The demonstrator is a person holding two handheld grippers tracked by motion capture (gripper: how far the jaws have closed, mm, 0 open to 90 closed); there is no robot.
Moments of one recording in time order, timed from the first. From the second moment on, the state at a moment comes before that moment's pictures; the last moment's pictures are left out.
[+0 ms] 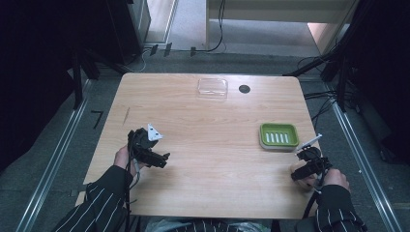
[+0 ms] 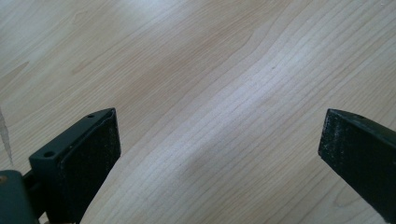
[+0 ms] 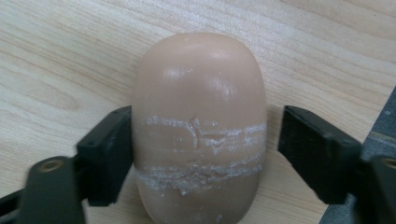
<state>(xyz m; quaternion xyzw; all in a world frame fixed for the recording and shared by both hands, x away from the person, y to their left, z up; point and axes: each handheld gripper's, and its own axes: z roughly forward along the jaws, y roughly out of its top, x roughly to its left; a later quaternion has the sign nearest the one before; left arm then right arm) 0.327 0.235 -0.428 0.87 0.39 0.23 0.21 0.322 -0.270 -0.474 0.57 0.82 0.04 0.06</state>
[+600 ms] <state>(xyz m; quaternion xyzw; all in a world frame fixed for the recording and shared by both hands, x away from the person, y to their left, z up) 0.327 0.236 -0.428 0.87 0.39 0.23 0.21 0.321 -0.268 -0.472 0.57 0.82 0.04 0.05</state>
